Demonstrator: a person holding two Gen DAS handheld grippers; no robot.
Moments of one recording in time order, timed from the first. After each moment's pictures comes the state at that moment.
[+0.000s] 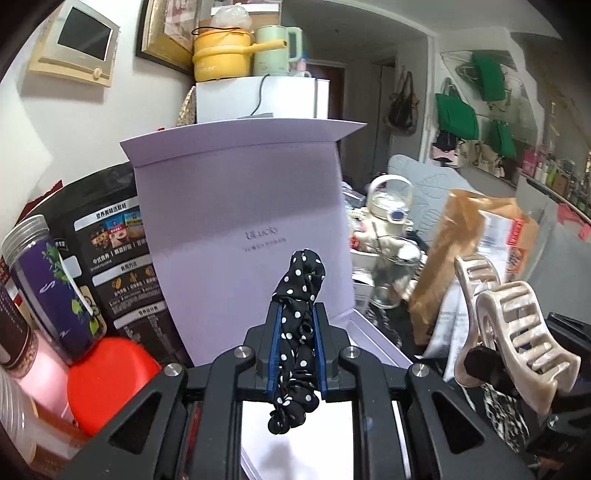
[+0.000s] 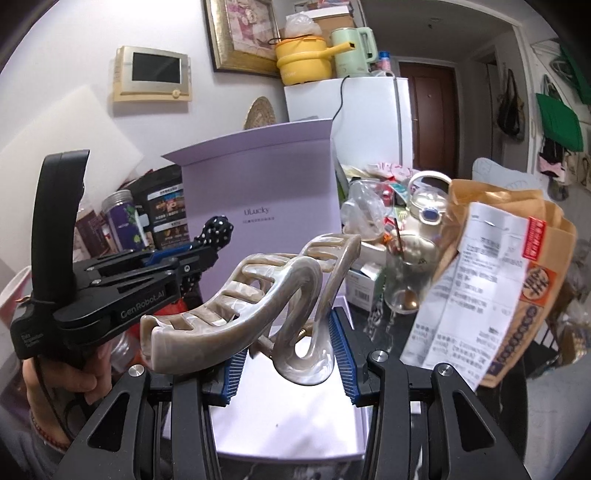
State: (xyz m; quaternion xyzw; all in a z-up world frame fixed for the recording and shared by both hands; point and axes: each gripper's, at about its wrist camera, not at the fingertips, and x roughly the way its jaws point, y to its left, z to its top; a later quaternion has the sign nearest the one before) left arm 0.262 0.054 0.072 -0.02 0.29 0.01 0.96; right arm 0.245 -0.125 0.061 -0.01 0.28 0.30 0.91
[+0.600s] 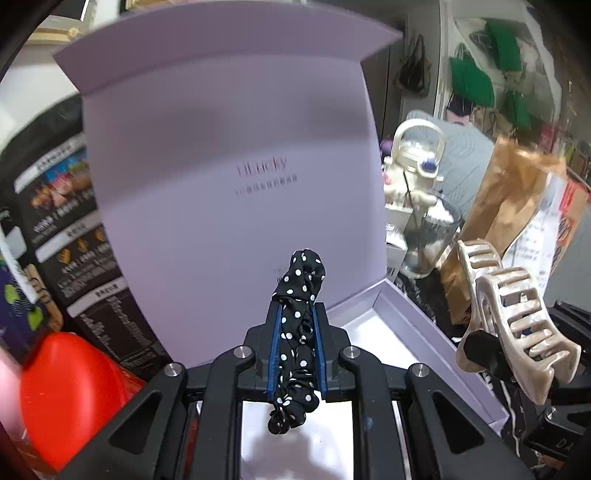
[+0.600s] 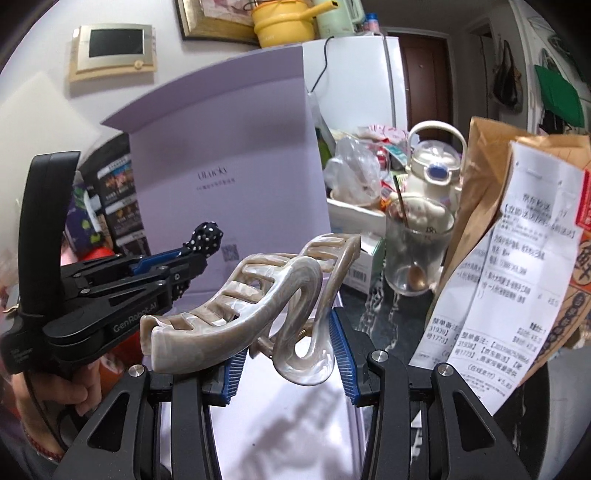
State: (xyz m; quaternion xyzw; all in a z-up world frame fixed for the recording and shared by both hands) left arm 0.312 0.057 0.012 -0.01 0.37 0.02 0.93; right arm 0.306 -0.105 0.011 -0.01 0.34 0.28 0.90
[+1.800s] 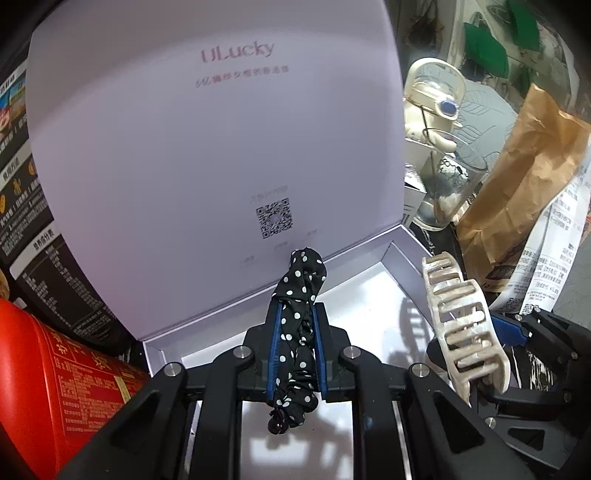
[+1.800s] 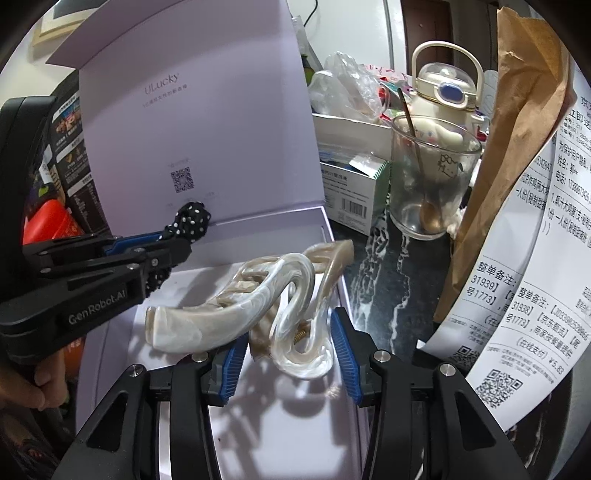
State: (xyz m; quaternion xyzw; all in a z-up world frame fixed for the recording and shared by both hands) left arm 0.345 0.047 -0.038 -0.03 0.46 0.02 0.89; right arm 0.341 -0.086 -0.054 -0.04 0.43 0.27 0.86
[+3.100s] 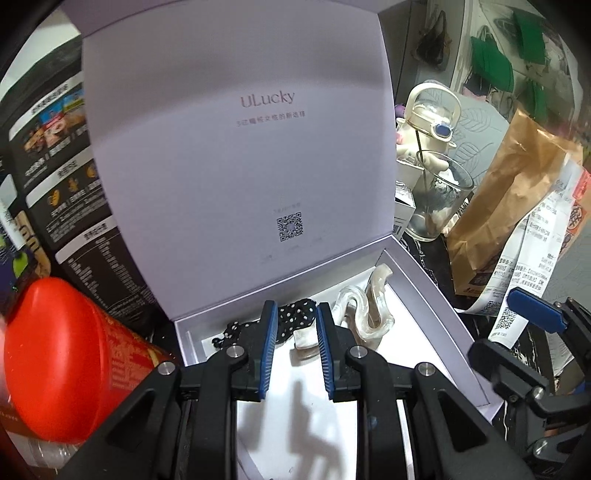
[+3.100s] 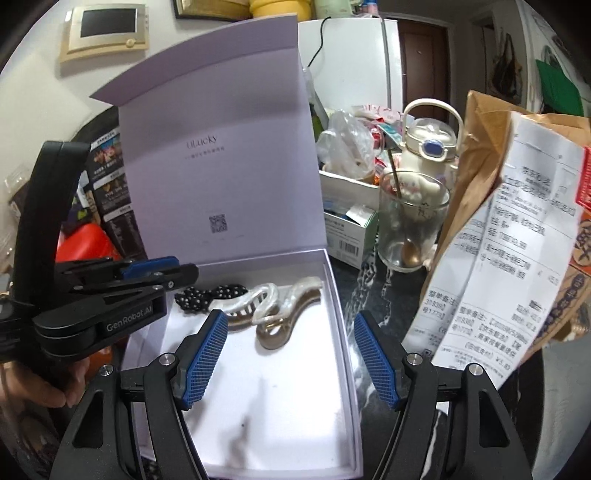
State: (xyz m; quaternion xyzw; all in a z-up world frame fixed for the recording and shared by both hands) left arm 0.307 0.056 -0.004 -0.03 0.44 0.04 0.90; right arm 0.296 -0.104 0.003 -0.04 0.37 0.26 0.89
